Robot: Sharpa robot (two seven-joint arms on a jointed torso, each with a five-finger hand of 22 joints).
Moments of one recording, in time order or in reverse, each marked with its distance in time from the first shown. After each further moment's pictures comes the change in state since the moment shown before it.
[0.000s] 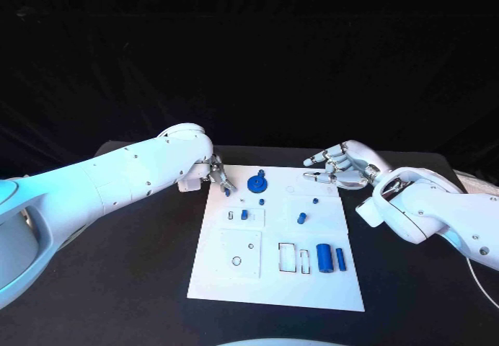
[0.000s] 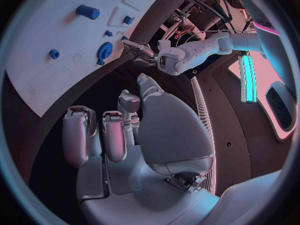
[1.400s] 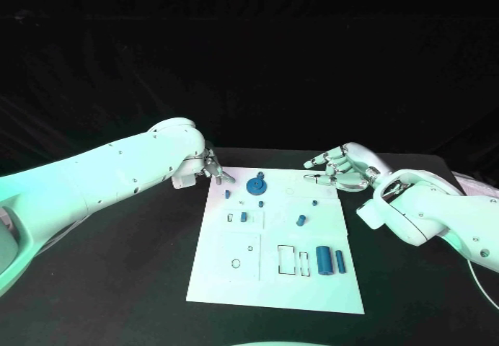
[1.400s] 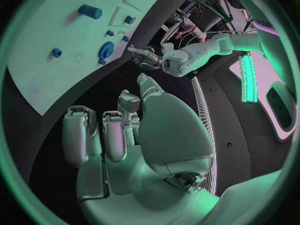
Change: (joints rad) left arm 0.024 -0.050 0.017 0.061 0.011 -0.062 -0.033; left_hand -0.129 -0.078 -0.040 0.044 0.000 -0.007 0.007 -0.004 0.015 -0.007 0.007 -0.010 -0.010 0.000 0.000 0.000 0.000 0.000 0.000 0.000 -0.012 0.000; right arm 0.000 -0.006 0.000 0.000 0.000 -0.001 -0.001; right_hand 0.000 0.000 0.000 0.000 -0.004 0.000 0.000 0.000 0.000 0.000 0.000 0.000 0.000 0.000 0.000 0.000 -0.001 0.000 0.000 0.000 0.000 0.000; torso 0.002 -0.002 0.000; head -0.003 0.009
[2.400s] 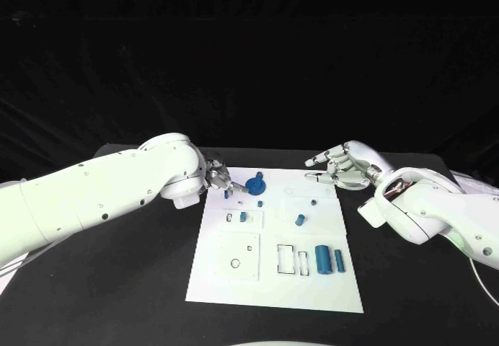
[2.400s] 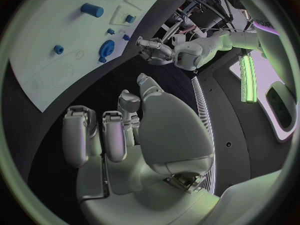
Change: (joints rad) left arm -0.047 -0.168 0.039 0.358 0.054 -0.149 -0.027; left_hand -0.043 -0.012 0.023 -0.001 0.000 -0.031 -0.002 0.037 0.071 -0.003 -0.004 -0.013 -0.008 -0.001 -0.008 0.000 0.000 0.000 -0.003 -0.015 -0.014 0.000; right arm 0.004 -0.016 0.000 0.008 0.000 -0.002 0.000; right_hand 0.000 0.000 0.003 -0.003 0.000 0.000 0.000 0.000 0.000 0.000 0.000 0.000 0.000 0.000 0.000 0.000 0.000 0.000 0.000 0.000 0.000 0.000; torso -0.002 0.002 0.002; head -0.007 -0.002
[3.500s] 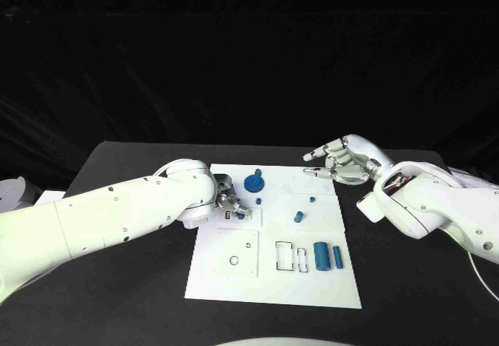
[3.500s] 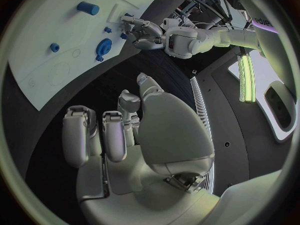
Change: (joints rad) left arm -0.081 0.067 -0.061 -0.030 -0.107 -0.002 0.010; left_hand -0.057 -0.046 0.215 0.002 0.007 0.099 -0.052 0.095 0.054 0.072 -0.044 0.125 0.089 -0.001 -0.022 0.000 0.000 0.000 0.001 -0.012 0.076 -0.001; right arm 0.013 -0.004 0.000 0.015 -0.001 -0.001 0.000; right_hand 0.004 -0.004 0.003 -0.003 0.000 0.000 0.000 0.000 0.000 0.000 0.000 0.000 0.000 0.000 0.000 0.000 -0.001 0.000 0.000 0.000 0.000 0.000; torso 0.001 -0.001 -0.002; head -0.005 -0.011
